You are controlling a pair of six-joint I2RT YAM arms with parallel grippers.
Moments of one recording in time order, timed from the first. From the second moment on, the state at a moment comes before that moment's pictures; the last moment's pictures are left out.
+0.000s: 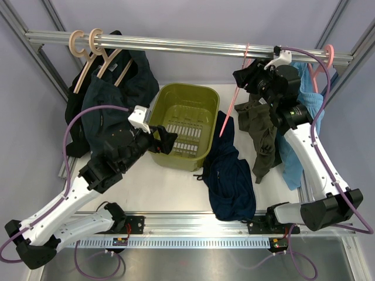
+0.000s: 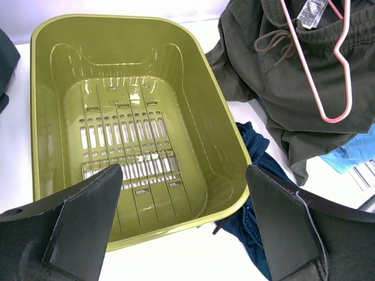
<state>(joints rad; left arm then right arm) -0.80 0.83 0.95 -0.30 -0.23 -0.31 0.28 1.34 1.48 -0.21 -0.06 0.52</state>
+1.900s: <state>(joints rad) -0.80 0.58 0.81 -0.42 -0.34 -0.36 0.46 1.03 0.75 -0.67 -0.30 -0.51</state>
